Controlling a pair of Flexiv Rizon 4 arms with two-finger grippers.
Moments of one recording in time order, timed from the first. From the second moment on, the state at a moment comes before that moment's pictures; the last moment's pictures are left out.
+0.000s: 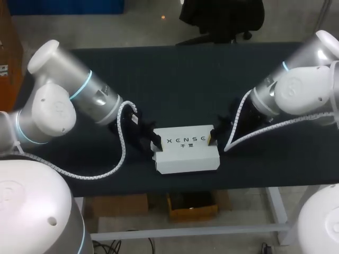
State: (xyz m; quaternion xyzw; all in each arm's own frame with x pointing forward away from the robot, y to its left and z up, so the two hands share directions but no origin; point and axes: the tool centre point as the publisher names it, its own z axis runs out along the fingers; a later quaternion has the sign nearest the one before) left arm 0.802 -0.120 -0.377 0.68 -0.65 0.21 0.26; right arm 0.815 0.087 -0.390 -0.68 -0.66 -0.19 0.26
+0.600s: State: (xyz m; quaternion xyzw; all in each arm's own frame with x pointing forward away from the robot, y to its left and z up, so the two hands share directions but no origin) left arm 0.802 -0.118 -0.381 0.68 -0.63 0.23 0.30; right arm 0.817 0.087 -0.389 -0.69 -0.64 -0.19 0.27
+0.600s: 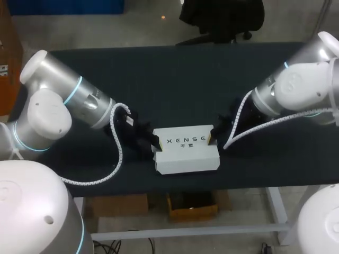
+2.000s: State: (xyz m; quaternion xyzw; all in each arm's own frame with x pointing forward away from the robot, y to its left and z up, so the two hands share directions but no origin) left arm 0.808 -0.119 -0.375 0.67 -0.62 0.21 0.35; right arm 0.824 0.089 -0.386 -0.70 -0.62 -0.17 0.30
